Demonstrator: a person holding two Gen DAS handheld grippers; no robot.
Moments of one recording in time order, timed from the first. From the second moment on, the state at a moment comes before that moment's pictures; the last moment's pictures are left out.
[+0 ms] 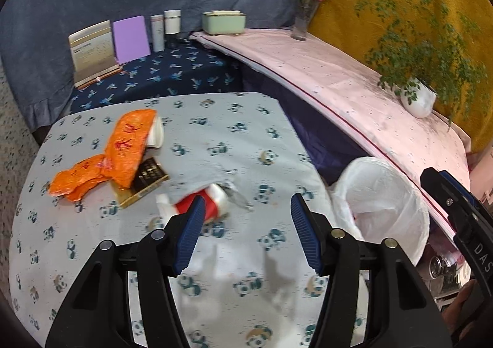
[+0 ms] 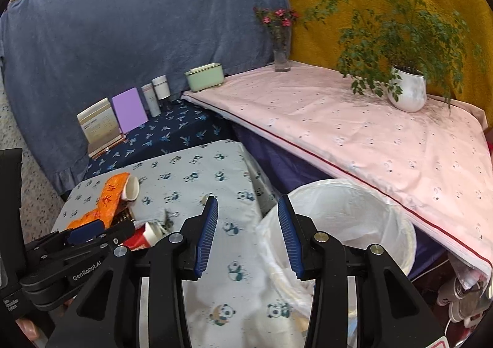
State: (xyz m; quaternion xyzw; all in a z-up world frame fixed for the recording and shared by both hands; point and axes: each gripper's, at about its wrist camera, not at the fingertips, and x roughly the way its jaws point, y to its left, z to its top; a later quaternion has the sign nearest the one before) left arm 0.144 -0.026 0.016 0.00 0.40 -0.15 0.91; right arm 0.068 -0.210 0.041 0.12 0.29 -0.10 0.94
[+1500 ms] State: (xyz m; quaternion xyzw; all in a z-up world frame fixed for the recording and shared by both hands) left arm 0.274 0.231 -0.081 -0.13 0.47 0.04 0.87; right arm 0.257 0.017 -0.047 0.07 0.40 0.07 0.91
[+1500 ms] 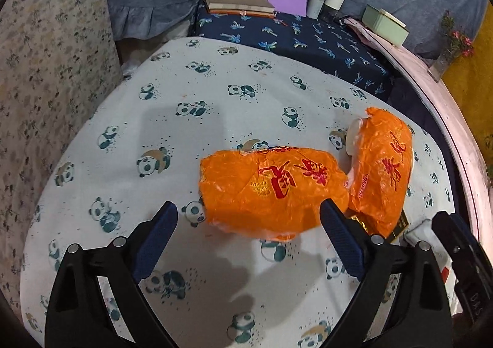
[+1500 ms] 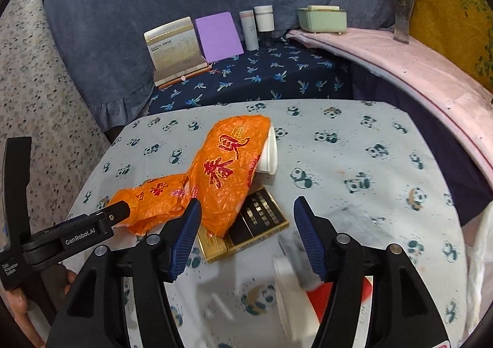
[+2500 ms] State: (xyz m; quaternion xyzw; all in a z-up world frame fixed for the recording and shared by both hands) left arm 0.256 0.193 -0.034 -0.13 0.44 -0.03 0.89; right arm 0.246 0.009 -0.024 0.07 0.36 0.09 0.92
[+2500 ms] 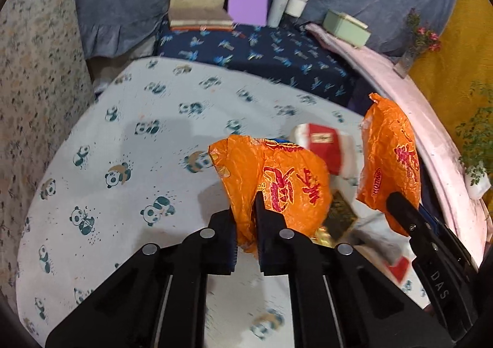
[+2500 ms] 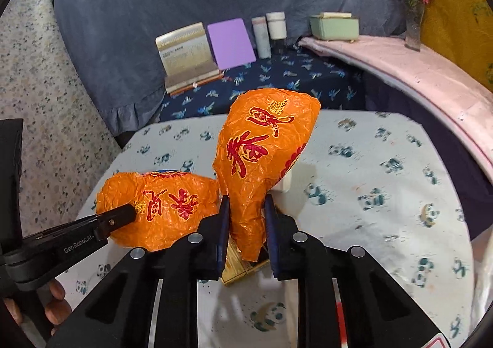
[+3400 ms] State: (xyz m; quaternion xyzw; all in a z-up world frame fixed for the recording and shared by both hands) left arm 0.150 -0.025 0.054 -0.03 0.39 -0.18 0.90; right arm 0.079 -0.208 0.046 0.14 0.28 -0.06 0.95
